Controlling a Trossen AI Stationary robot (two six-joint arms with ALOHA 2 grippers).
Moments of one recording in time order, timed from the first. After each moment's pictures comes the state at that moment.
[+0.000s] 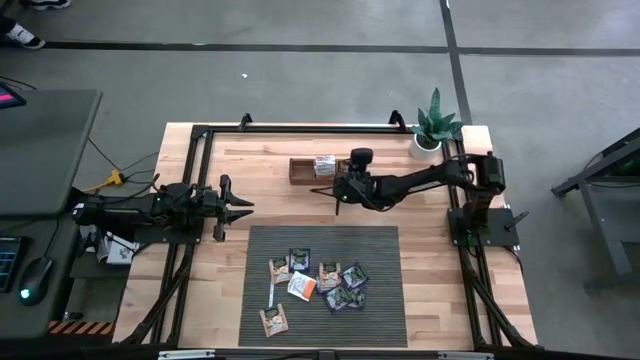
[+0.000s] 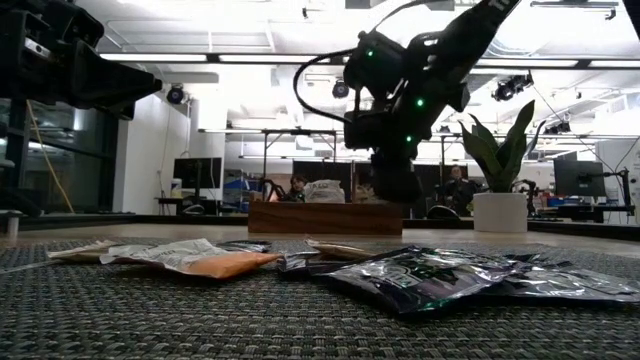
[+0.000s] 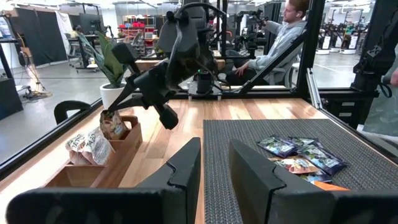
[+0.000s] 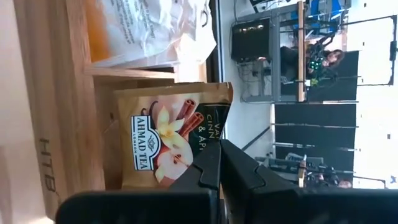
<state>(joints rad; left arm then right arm) -0.03 0.01 0.02 0.00 -0.03 0.02 -0.11 1.84 1.02 -0.08 0.96 -0.51</state>
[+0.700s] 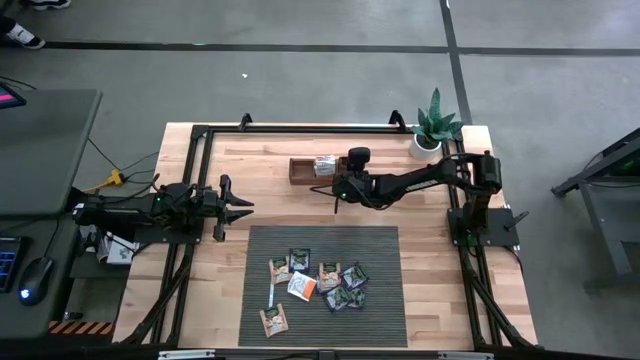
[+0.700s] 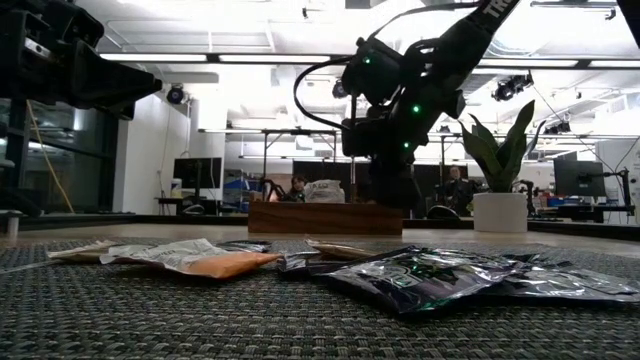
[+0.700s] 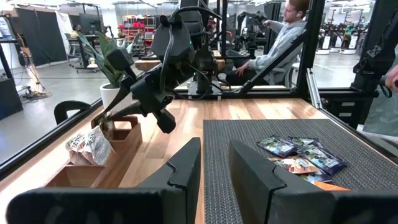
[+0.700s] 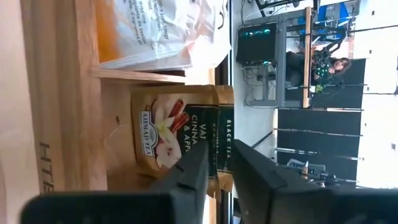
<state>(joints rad) -0.03 0.01 0.02 0.00 -0.03 0.02 -0.13 1.86 1.02 -0.05 0.92 -0.56</state>
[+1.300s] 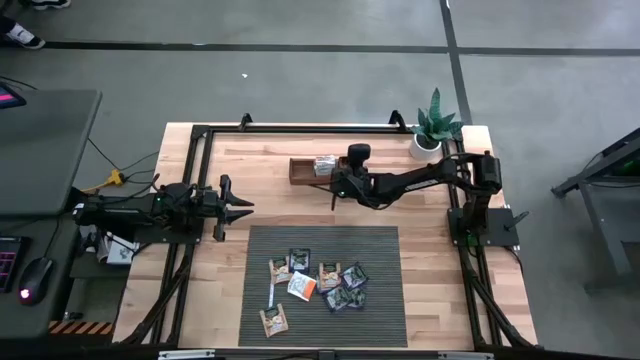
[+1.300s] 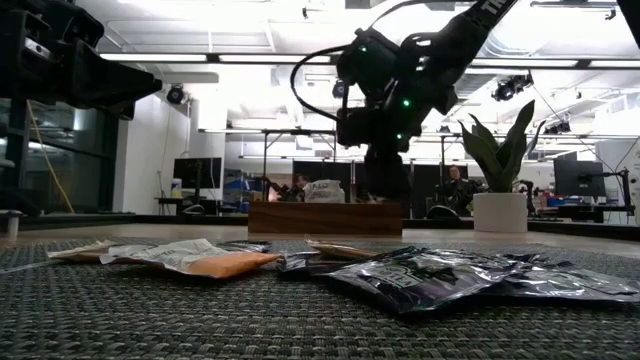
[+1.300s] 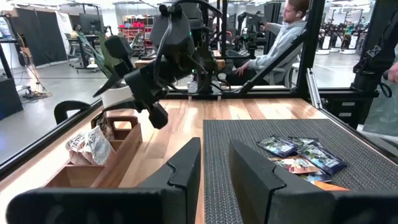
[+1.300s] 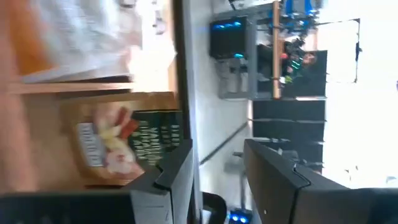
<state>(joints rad) -0.03 0.01 0.02 0.00 -0.03 0.02 -0.13 1.86 1.05 0.00 1.05 -0.62</state>
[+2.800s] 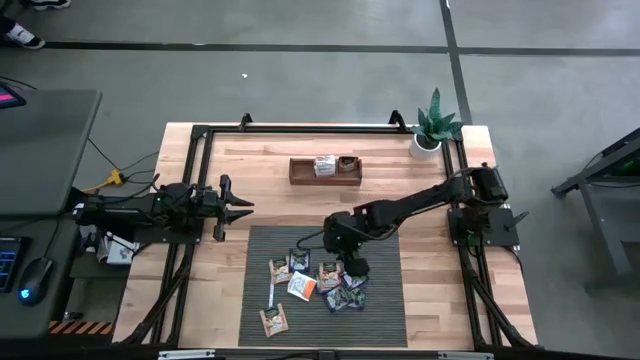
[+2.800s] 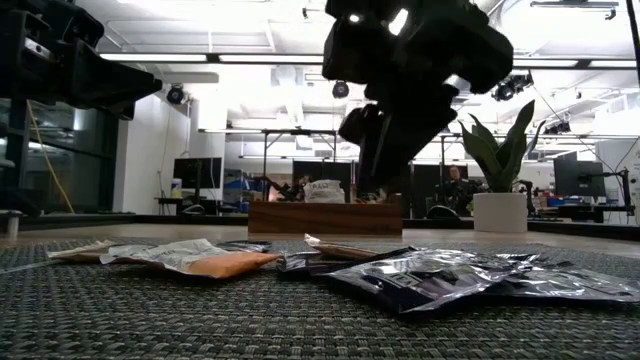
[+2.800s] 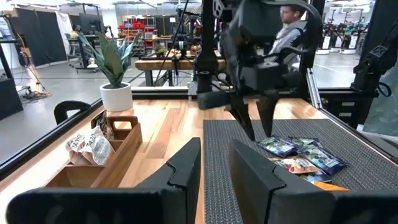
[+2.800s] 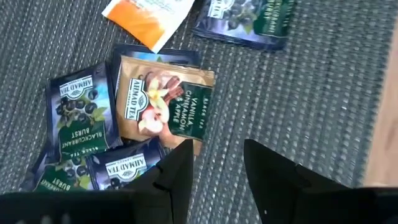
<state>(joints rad) -0.03 0.01 0.02 0.00 -0.03 0.02 0.16 1.86 1.26 -0.47 -0.18 -0.02</state>
